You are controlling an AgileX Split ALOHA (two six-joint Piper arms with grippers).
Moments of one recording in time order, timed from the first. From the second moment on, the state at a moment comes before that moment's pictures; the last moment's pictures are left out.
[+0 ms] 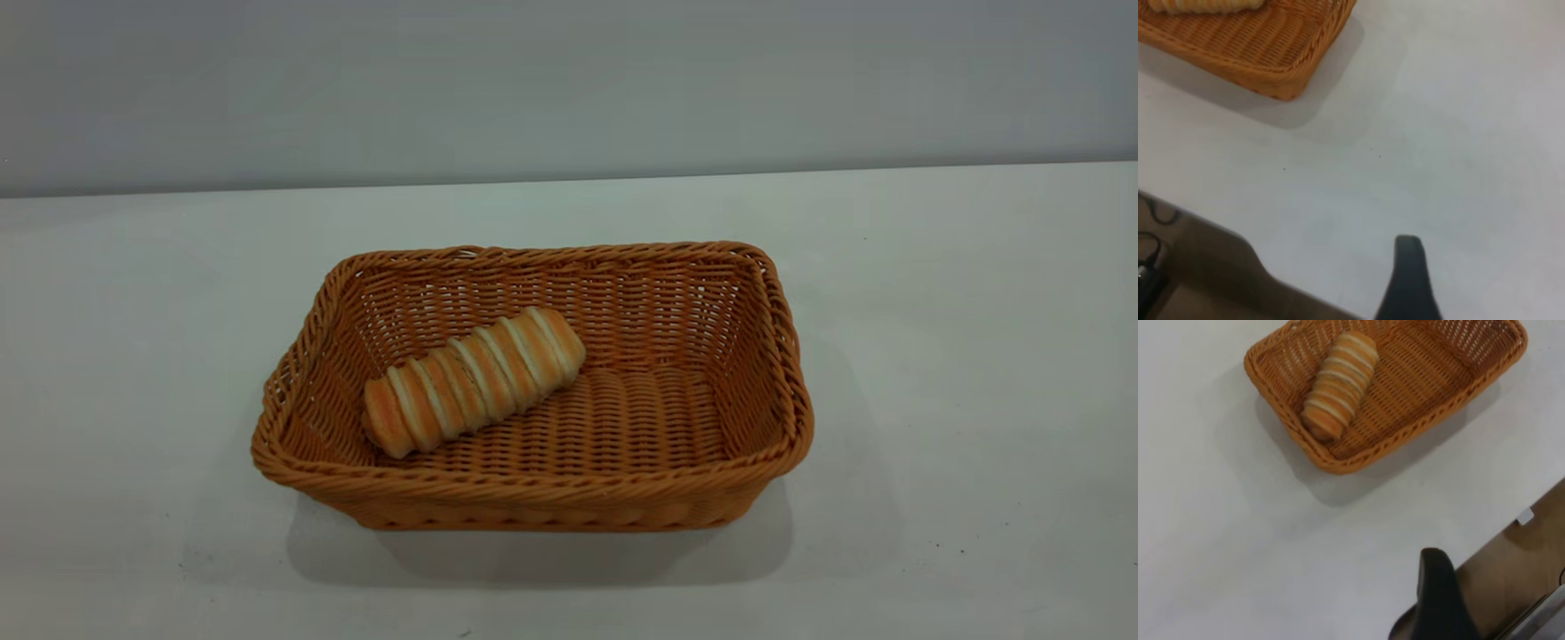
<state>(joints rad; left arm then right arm) -0.13 0.37 -0.62 -0.39 1.04 0.52 0.36 0.09 -0.48 -0.01 1.11 -0.07</state>
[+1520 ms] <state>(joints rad) -0.13 0.00 -0.49 -0.15 1.15 0.21 0.33 0.09 -0.47 0.00 1.12 -0.06</state>
